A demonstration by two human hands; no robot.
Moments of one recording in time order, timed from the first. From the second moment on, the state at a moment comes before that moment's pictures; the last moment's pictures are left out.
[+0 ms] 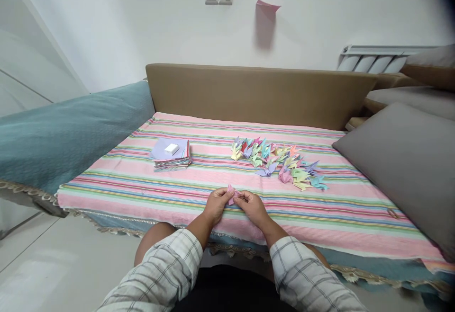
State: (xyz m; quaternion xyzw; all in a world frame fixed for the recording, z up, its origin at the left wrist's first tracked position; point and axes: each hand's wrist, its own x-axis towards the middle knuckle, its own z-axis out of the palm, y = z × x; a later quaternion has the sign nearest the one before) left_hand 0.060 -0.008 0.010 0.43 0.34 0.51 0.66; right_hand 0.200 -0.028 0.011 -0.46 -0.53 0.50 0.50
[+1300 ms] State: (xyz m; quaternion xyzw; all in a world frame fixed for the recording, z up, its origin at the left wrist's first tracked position) left_hand 0.062 -0.012 0.012 0.41 0.36 0.55 0.64; right_hand 0.205 -0.031 -0.001 -0.43 -0.46 0.52 0.58
